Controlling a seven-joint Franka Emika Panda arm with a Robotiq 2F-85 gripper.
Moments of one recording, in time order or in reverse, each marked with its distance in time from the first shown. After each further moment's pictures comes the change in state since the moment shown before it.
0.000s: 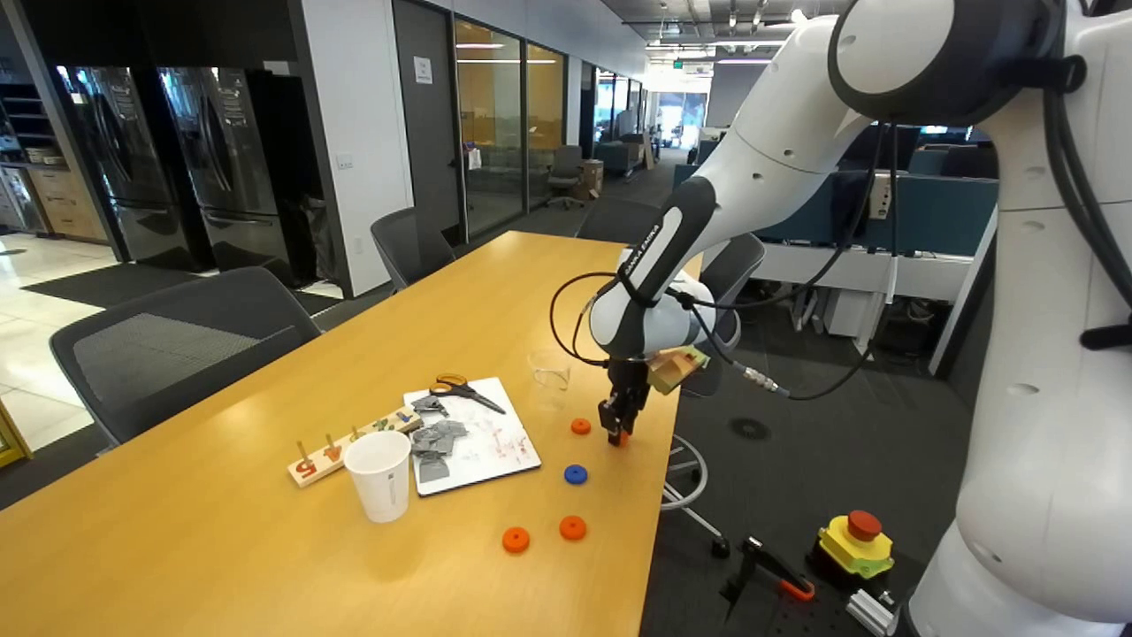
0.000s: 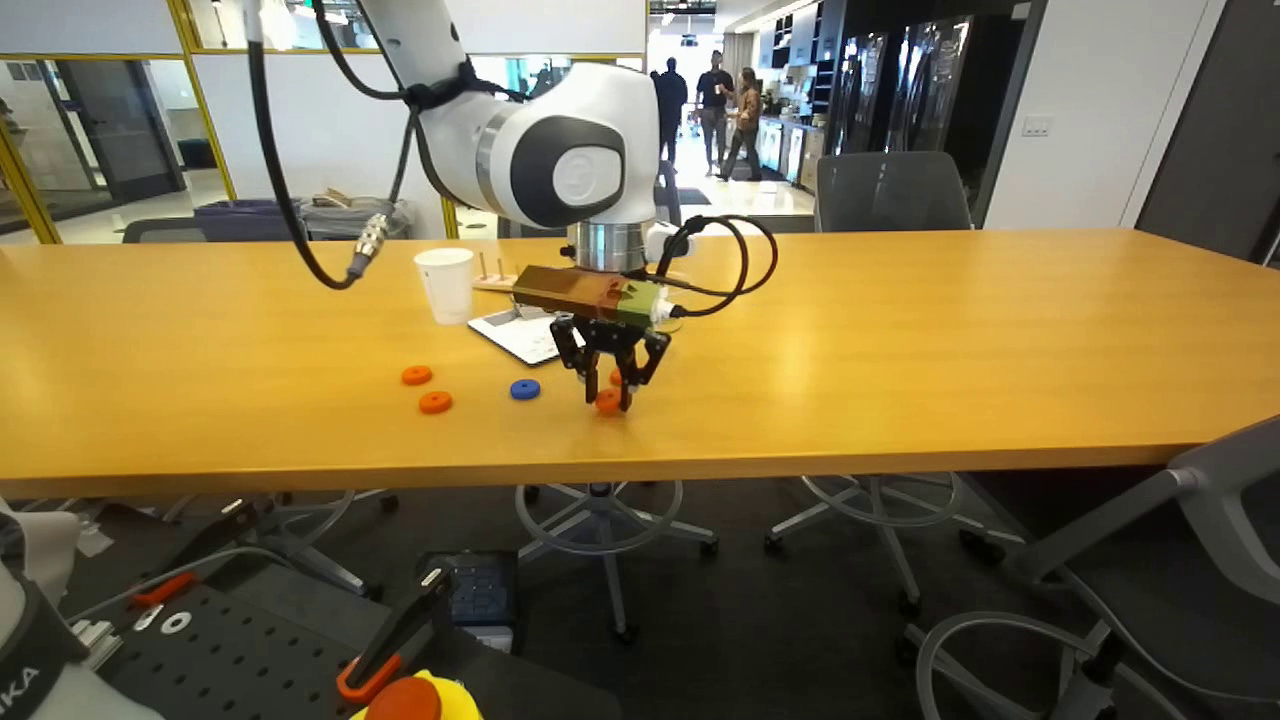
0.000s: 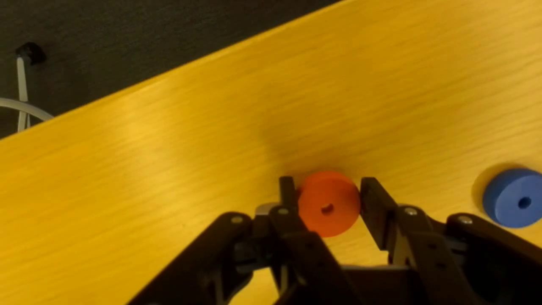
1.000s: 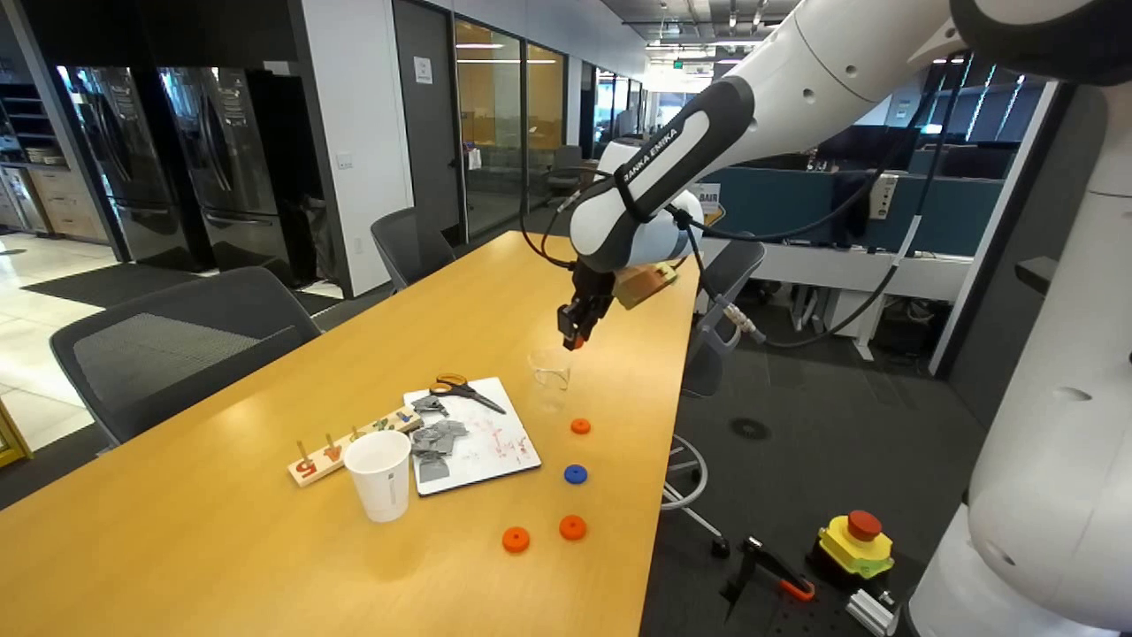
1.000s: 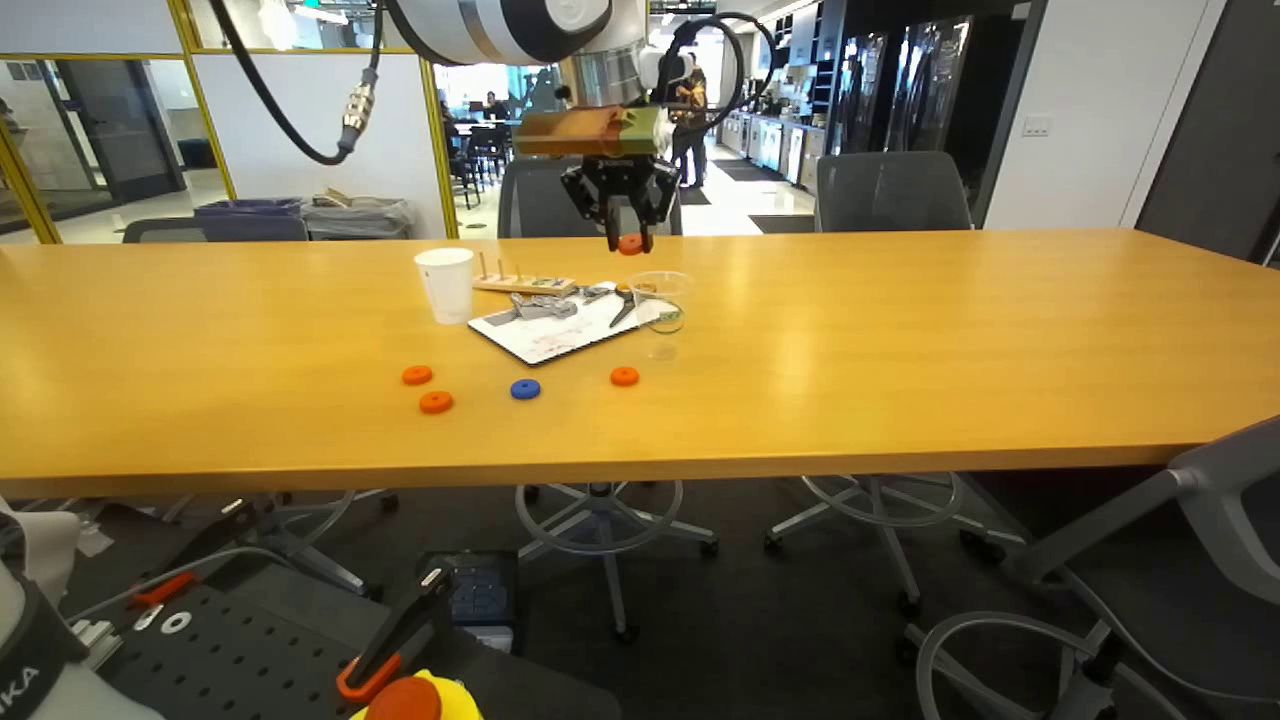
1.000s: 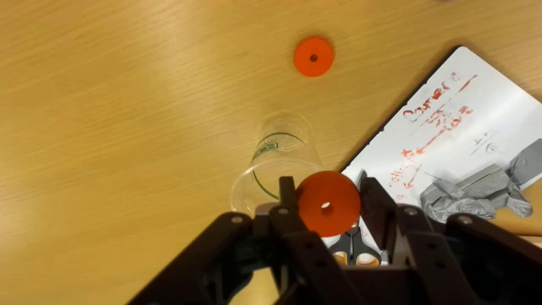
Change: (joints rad) arm 0.073 -0.209 -0.005 0.115 -0.056 -0.040 0.108
